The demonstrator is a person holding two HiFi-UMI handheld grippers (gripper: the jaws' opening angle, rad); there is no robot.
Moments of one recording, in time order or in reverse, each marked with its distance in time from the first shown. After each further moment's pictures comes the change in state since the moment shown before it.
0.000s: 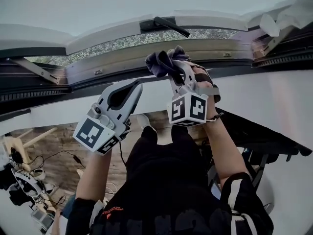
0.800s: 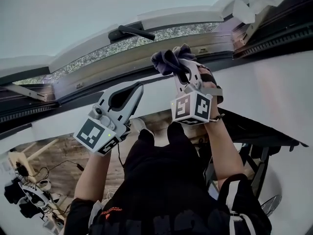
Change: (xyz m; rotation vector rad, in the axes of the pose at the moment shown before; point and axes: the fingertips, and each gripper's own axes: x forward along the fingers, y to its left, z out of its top) left arm 0.083 -0.054 -0.009 0.022 0.055 -0.114; right arm -0.039 -0.055 -0.100 0.122 0.078 -0.104
